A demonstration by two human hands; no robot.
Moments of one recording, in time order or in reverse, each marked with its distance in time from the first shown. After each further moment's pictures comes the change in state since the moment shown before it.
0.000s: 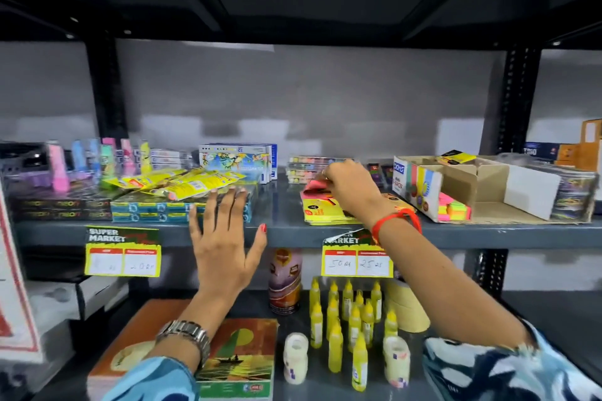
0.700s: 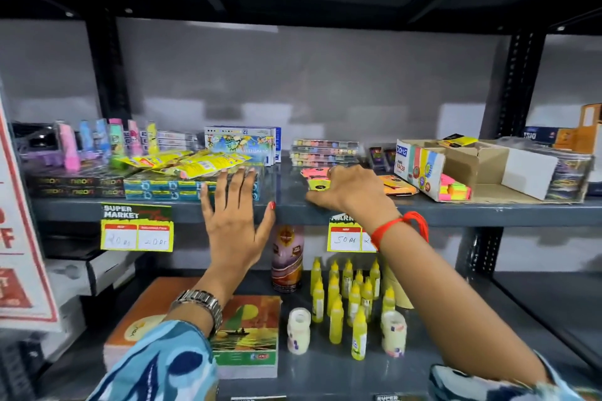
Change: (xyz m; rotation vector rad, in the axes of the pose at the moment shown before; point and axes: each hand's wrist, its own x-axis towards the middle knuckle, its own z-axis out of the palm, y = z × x) left_hand -0.001 0.000 0.000 -0.036 -0.044 -0.002; right_hand -0.043 -0.051 -0.040 0.010 -0.387 0.333
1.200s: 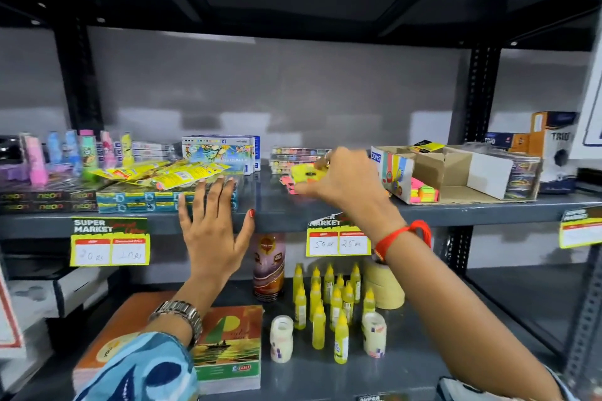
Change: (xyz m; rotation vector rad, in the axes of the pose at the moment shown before) left_hand 0.001 0.004 0.001 -0.040 0.057 -0.009; right_hand -0.029 0.017 -0.028 0.298 0.377 -0.010
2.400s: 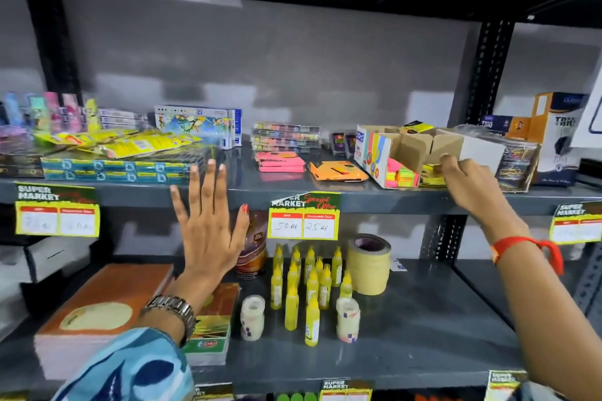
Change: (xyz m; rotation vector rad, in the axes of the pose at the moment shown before) left_hand -0.029 0.055 0.019 0.043 -0.070 -0.004; right_hand 0.005 0.206 -0.041 0.056 -0.006 0.286
